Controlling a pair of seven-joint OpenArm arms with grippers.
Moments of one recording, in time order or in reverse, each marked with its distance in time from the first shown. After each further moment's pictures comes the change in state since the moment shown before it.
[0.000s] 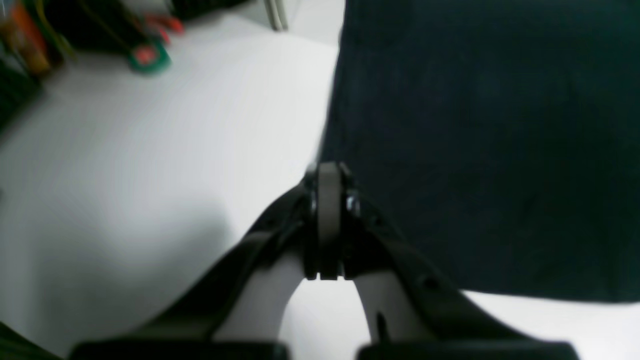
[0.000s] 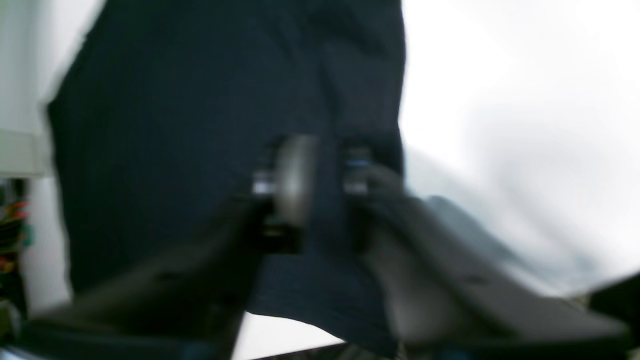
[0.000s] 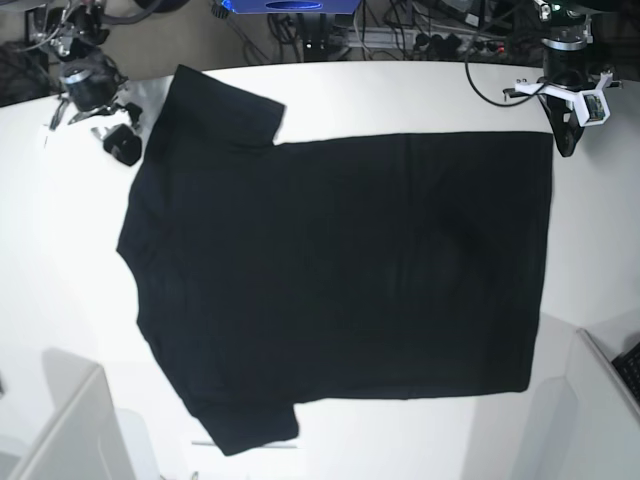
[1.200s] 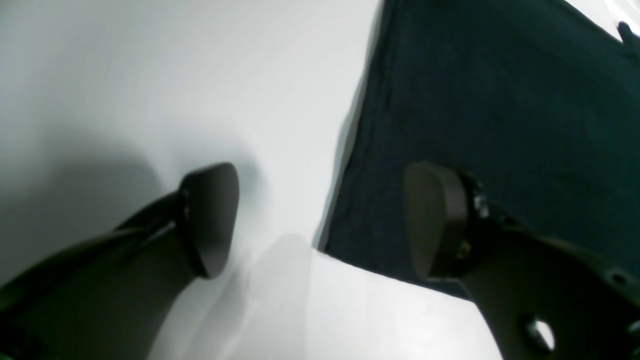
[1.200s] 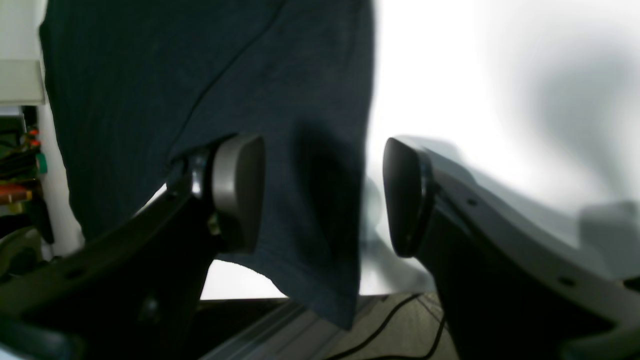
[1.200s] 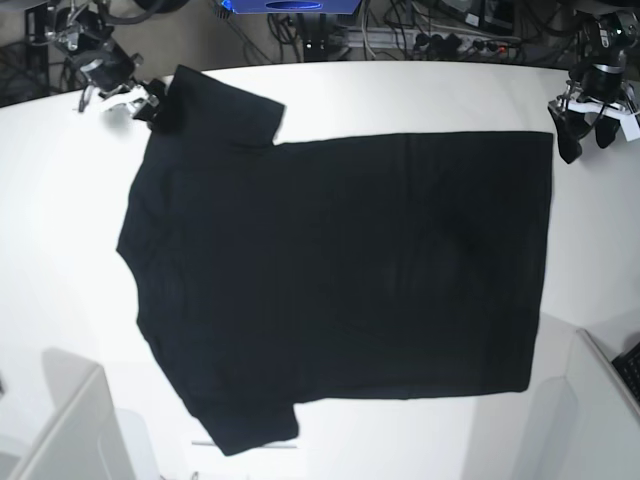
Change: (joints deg) left arm -10.2 -7.0 -12.4 -18.7 -23.6 -15.8 17.9; right arm 2.9 -0.9 0.1 -20.1 0.0 15.4 -6.6
